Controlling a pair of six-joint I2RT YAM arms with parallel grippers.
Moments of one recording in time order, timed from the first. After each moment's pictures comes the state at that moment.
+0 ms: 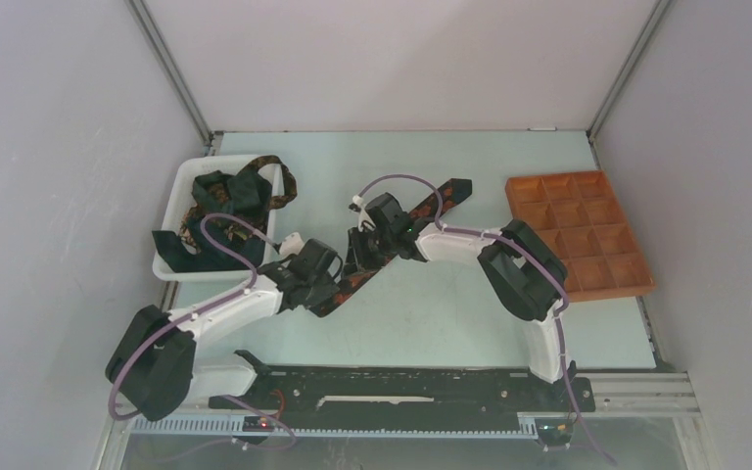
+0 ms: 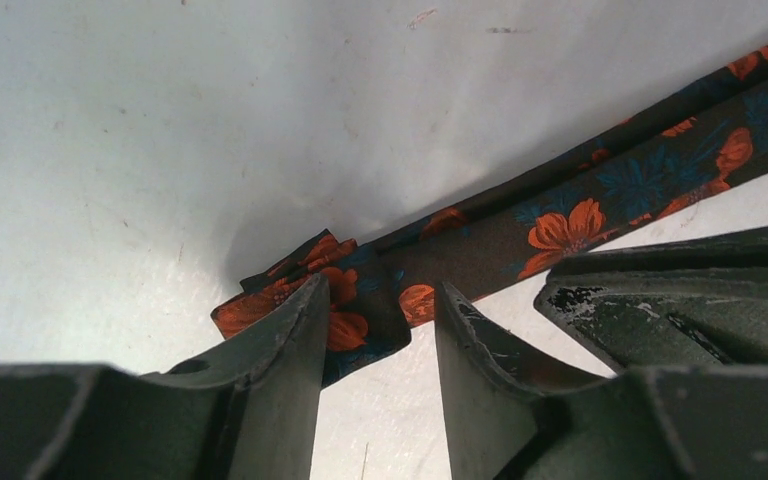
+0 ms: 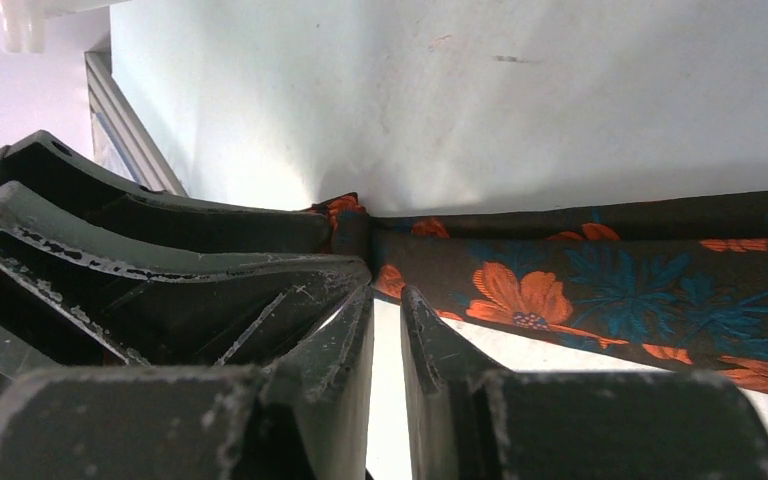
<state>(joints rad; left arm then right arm) -0.63 1.25 0.63 -0.49 -0.32 -1.09 0.81 2.04 1.33 -0.08 -0.51 0.65</state>
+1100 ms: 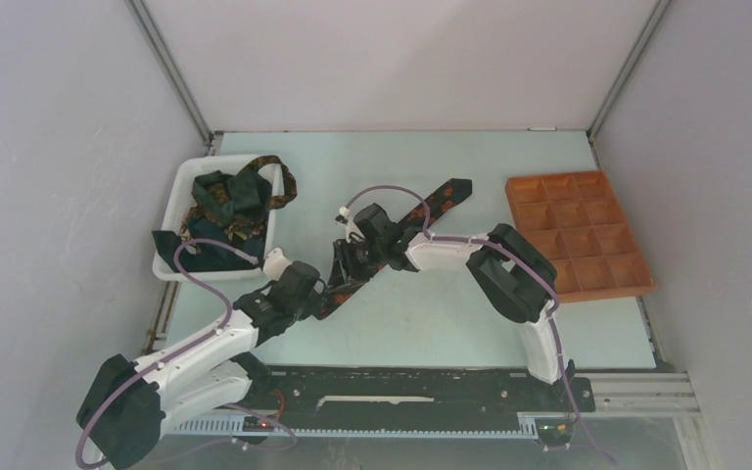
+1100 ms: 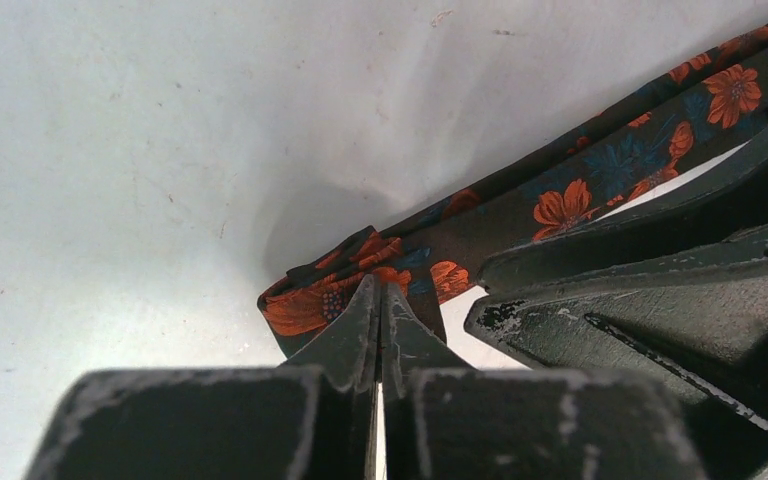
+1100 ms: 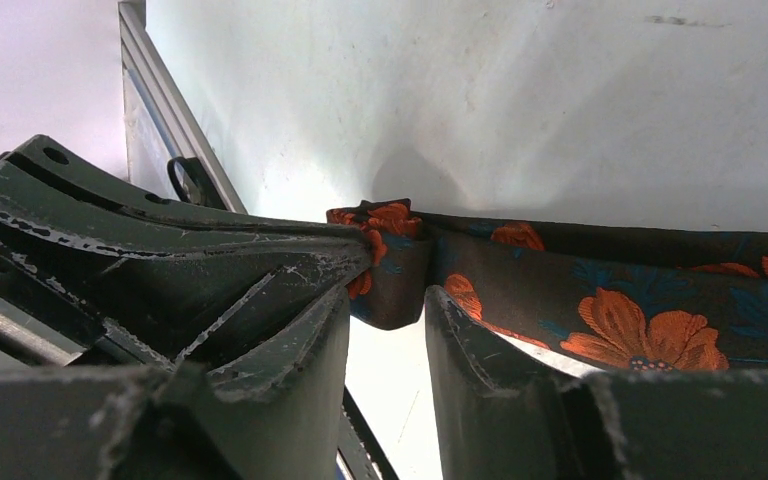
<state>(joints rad) -0.66 0.94 0.41 -0.40 -0.37 -1.14 0.88 2.08 1.33 0.00 -0.57 0.71</state>
